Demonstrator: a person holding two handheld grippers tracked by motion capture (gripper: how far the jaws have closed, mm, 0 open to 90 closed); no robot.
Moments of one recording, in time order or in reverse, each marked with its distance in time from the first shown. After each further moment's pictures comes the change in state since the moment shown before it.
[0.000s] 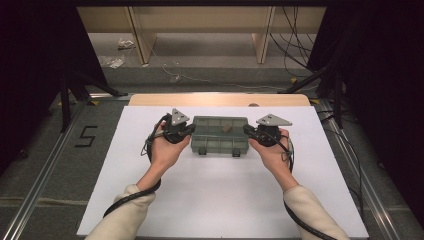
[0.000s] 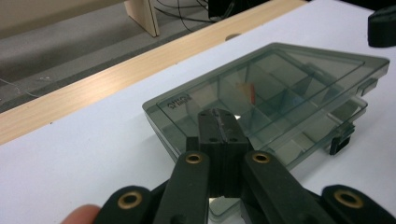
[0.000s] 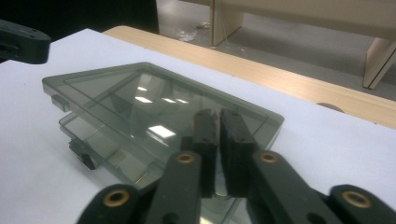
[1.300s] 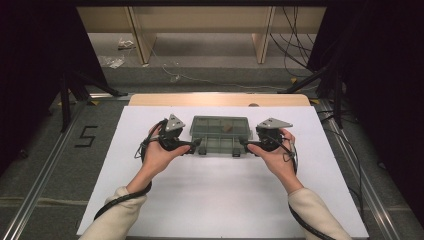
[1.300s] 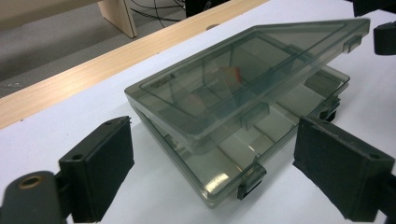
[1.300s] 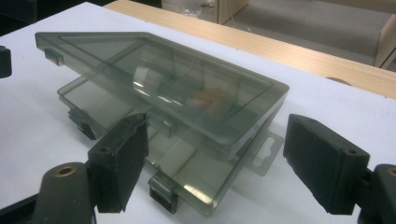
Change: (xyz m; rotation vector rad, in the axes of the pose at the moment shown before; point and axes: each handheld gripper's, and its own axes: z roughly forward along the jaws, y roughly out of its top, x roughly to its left) left arm 0.013 -0.021 -0.001 -0.028 -0.103 0.011; right arm -0.006 -0.011 -0.002 0.077 0.019 0.008
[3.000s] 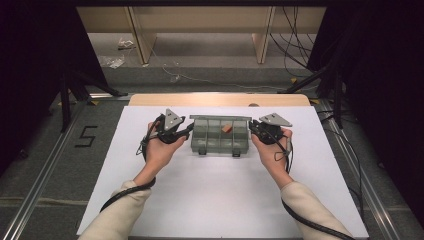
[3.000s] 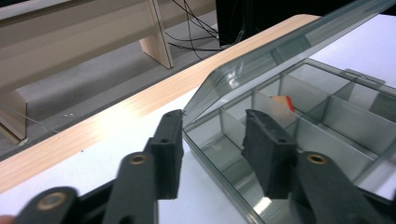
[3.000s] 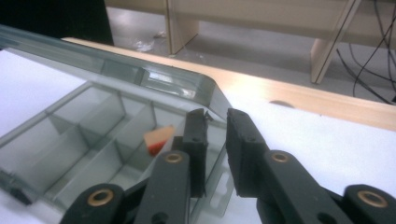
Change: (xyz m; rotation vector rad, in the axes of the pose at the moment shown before) left arm 0.016 -0.002 0.011 -0.124 0.132 0.057; right arm -0.002 0.006 0.010 -0.114 -0.195 0.056
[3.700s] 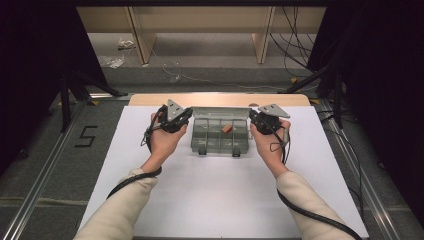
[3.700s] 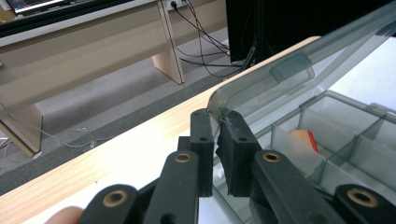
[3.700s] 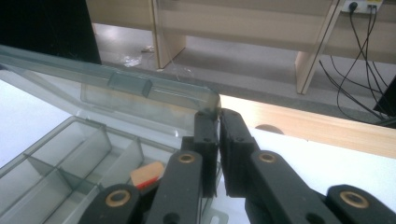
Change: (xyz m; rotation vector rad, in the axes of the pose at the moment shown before) left arm 0.007 0.019 0.016 -0.058 0.046 0.017; right arm 0.000 0.024 0.011 -0.055 -0.061 0.022
